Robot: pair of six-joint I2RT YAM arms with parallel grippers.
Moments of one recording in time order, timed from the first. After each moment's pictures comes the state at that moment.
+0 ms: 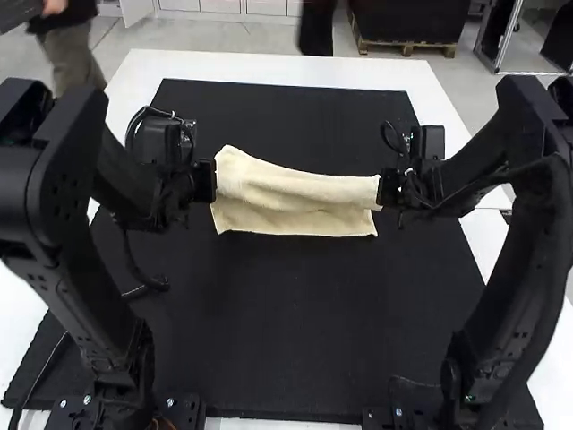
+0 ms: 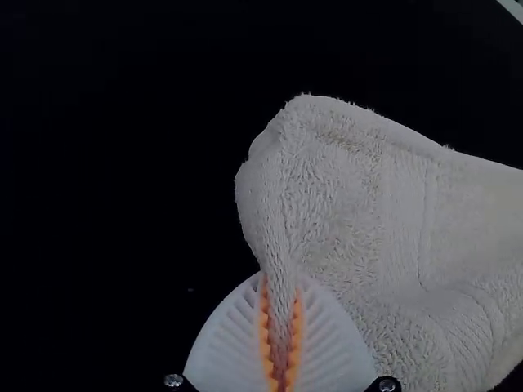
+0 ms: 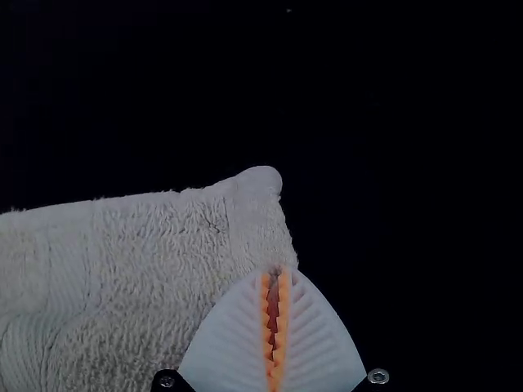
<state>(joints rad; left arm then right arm) -0.03 1.41 0.43 0.58 0.22 -0.08 0.11 1.66 0.65 0.41 -0.10 0.13</state>
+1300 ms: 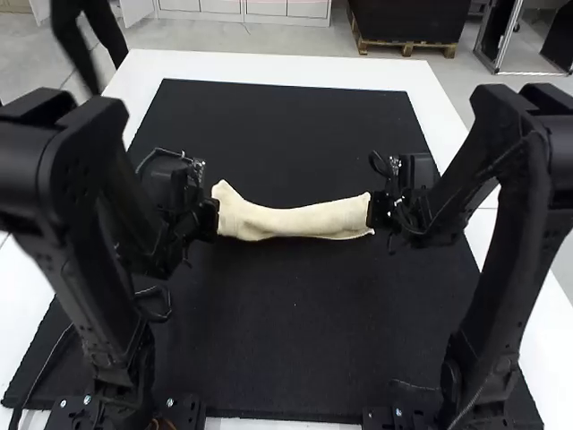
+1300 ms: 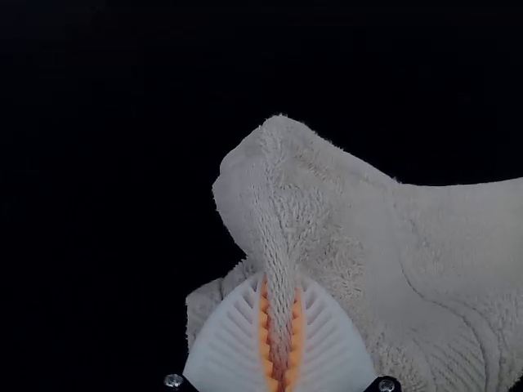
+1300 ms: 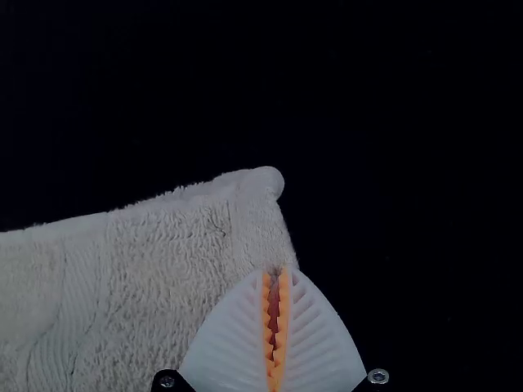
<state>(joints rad) -0.12 1.53 0.24 0.87 0.06 0.06 0.18 1.78 0.53 0.67 -0.08 0.13</state>
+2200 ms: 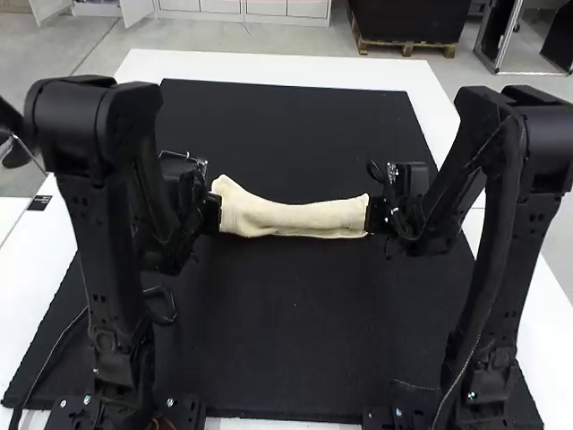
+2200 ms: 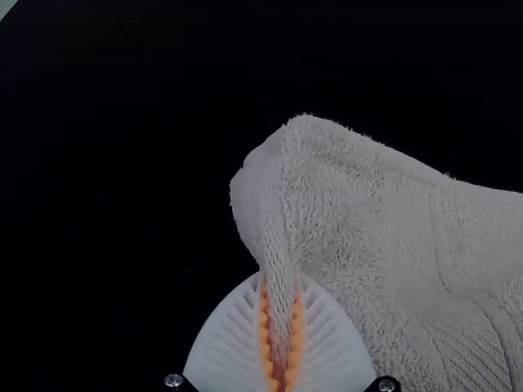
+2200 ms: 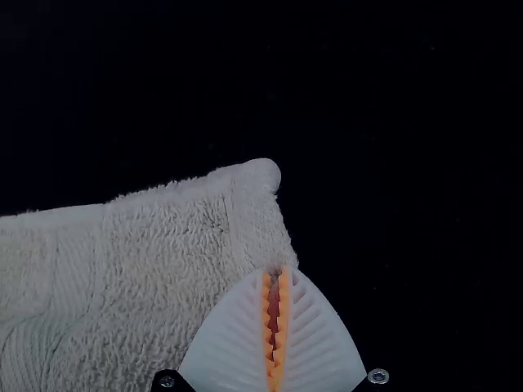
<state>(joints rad) -0.10 1.82 0.33 1.12 0.00 0.06 0.18 1.87 0.53 0.78 -0.07 0.13</state>
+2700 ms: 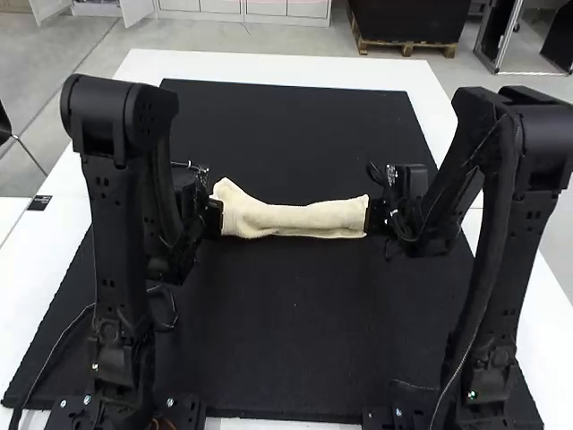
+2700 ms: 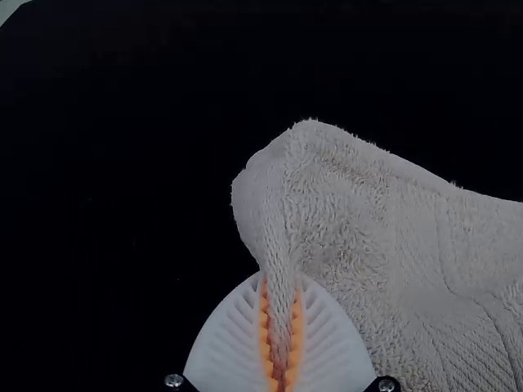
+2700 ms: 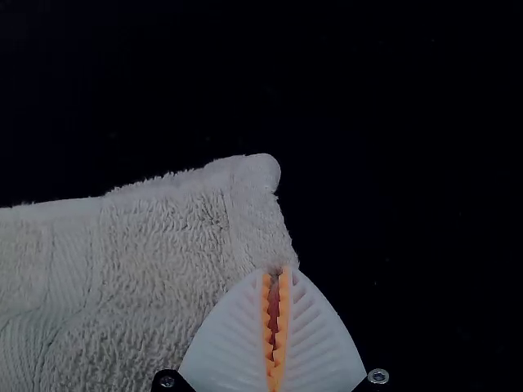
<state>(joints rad) -0.10 1.99 0.35 1.32 0.00 0.06 0.18 1.90 0.53 0.80 -0.07 0.13</state>
